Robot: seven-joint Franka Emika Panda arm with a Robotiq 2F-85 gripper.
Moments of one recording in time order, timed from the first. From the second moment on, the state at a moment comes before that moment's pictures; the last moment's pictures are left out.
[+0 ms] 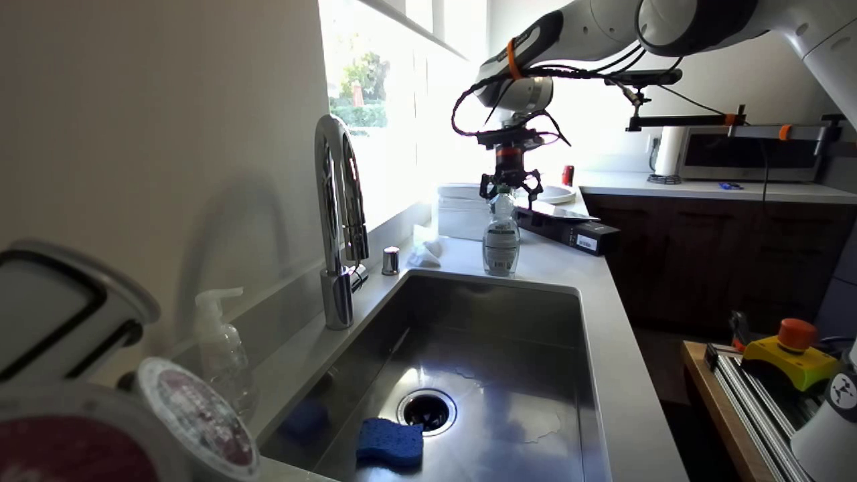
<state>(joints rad) -0.53 0.65 -0.34 -1.34 0.37 1.55 0.73</state>
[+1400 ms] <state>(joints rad) -0.53 0.65 -0.31 -1.34 0.40 1.53 0.78</state>
